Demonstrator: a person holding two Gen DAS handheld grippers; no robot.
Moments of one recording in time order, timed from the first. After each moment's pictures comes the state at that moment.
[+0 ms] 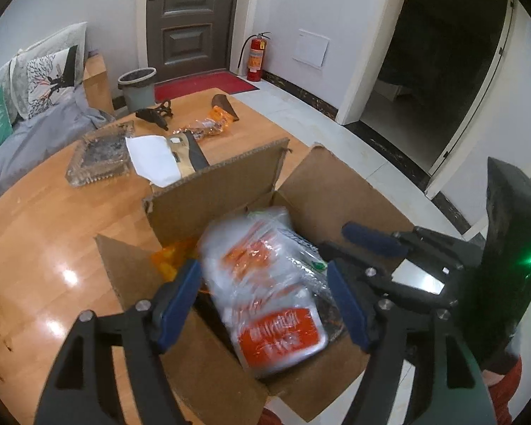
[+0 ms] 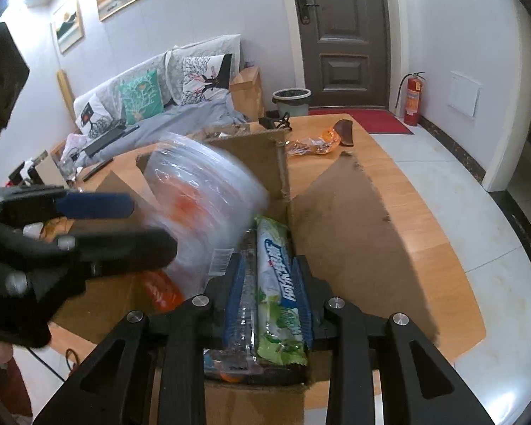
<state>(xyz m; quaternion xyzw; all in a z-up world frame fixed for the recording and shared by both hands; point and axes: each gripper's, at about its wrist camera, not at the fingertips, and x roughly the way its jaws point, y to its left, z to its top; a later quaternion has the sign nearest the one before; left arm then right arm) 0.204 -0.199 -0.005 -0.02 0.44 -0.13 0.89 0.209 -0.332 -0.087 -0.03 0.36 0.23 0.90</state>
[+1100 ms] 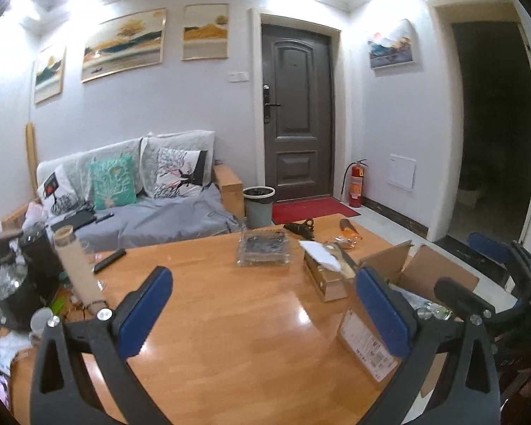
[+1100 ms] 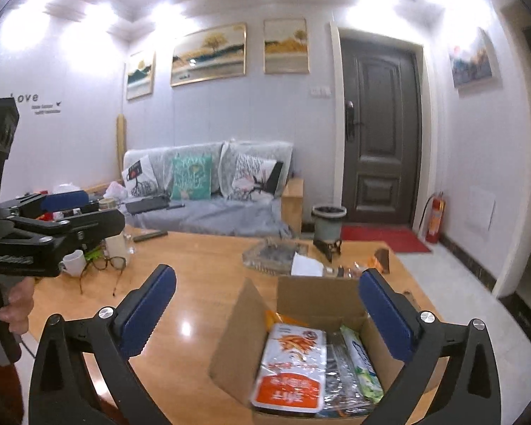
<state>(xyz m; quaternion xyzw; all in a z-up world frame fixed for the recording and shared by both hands) 0.025 -0.055 0.064 -0.01 0.17 0.09 0.98 0.075 -0.263 -0.014 -0.06 0.10 0.30 0.95</state>
